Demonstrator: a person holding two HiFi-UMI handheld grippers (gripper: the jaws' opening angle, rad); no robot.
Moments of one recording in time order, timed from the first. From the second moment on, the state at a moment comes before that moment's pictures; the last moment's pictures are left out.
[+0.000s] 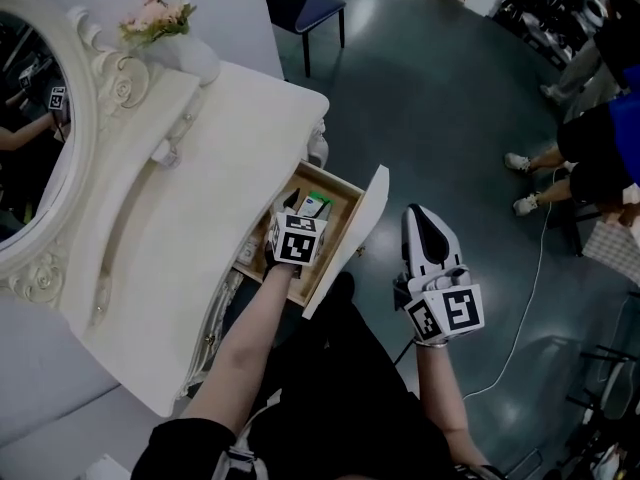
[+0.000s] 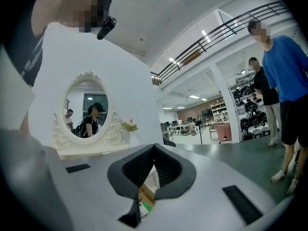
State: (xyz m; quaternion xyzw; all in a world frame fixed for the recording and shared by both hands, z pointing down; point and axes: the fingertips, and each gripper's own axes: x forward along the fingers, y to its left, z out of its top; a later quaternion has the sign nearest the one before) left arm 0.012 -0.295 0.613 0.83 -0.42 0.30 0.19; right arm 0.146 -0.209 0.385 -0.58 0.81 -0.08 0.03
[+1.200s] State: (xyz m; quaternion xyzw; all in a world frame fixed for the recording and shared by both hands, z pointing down) left arm -0.061 -0.266 0.374 0.86 -0.51 0.06 0.05; right arm 0.112 -0.193 0.353 -0.57 0.82 -0.04 0.05
